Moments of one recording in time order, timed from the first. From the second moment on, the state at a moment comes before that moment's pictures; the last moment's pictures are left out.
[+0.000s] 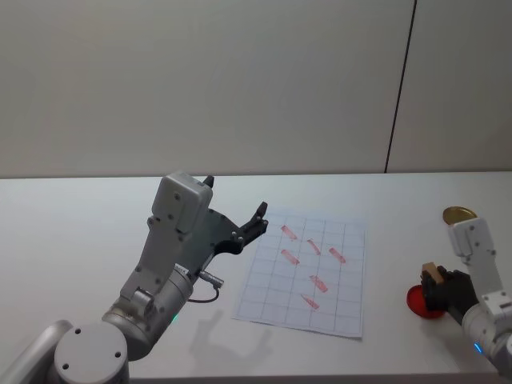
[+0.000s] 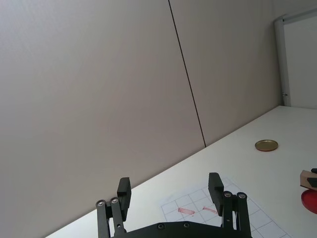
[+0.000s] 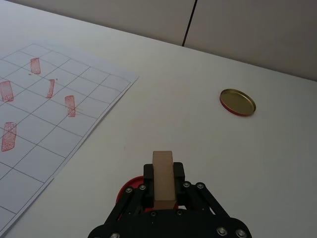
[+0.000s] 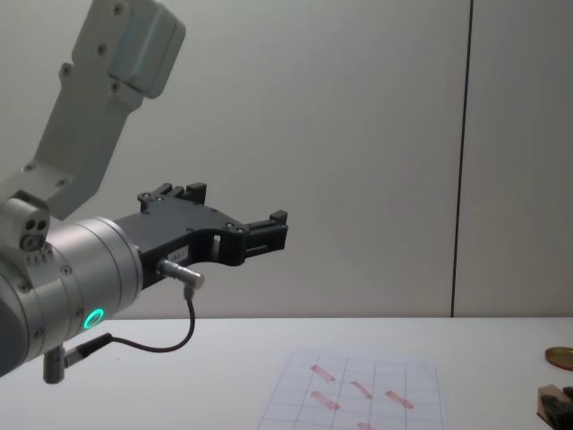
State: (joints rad) left arm -0.24 0.38 0.45 -1.63 -0.20 0.01 -0.01; right arm 0.28 0.17 -0.18 -1.17 -0.02 0.22 0.08
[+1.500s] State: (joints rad) left arm -0.24 0.38 0.45 -1.63 -0.20 0.01 -0.01; right arm 0.27 0.16 -0.19 -1.17 0.00 0.24 0.13
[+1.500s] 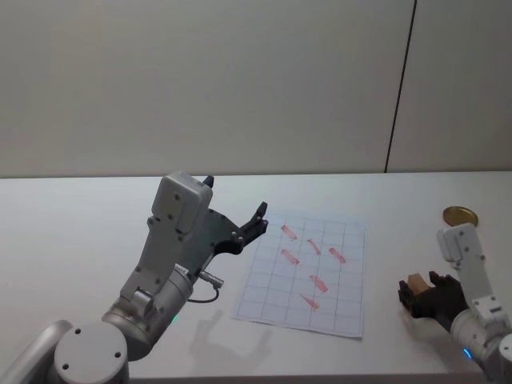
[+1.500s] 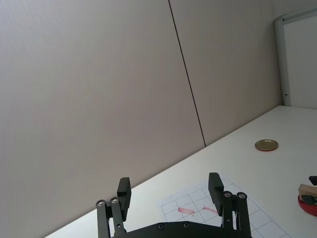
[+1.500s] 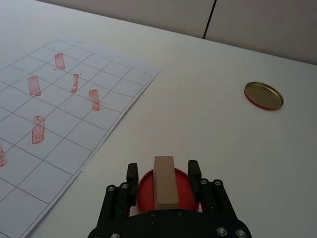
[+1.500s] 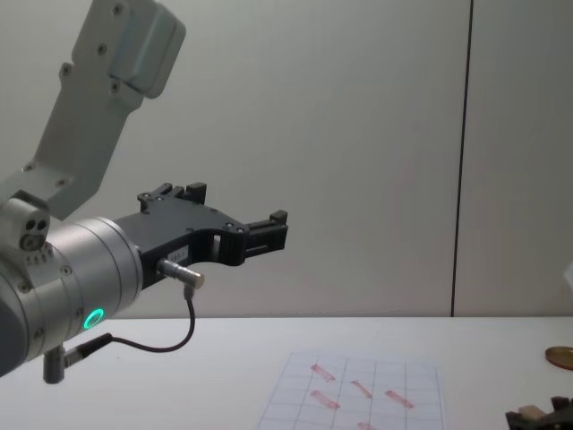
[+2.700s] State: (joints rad) left arm -0.24 0.38 0.45 -1.63 -0.20 0.01 -0.01; right arm 0.16 0.20 -0.16 -1.42 0.07 0.15 0.15
